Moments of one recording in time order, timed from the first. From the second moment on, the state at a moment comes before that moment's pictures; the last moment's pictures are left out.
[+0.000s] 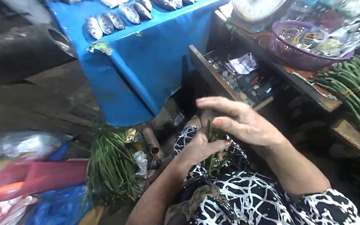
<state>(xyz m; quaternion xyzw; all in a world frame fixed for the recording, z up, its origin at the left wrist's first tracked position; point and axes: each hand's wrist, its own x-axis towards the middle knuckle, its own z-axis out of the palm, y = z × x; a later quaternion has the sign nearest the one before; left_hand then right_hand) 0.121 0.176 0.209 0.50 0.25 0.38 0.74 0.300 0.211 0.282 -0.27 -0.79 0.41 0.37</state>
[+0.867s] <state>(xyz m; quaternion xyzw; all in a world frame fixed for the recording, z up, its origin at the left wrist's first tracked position) 0.113 0.155 0.238 0.49 0.32 0.54 0.61 0.254 0.202 0.276 -0.22 -0.85 0.30 0.37</state>
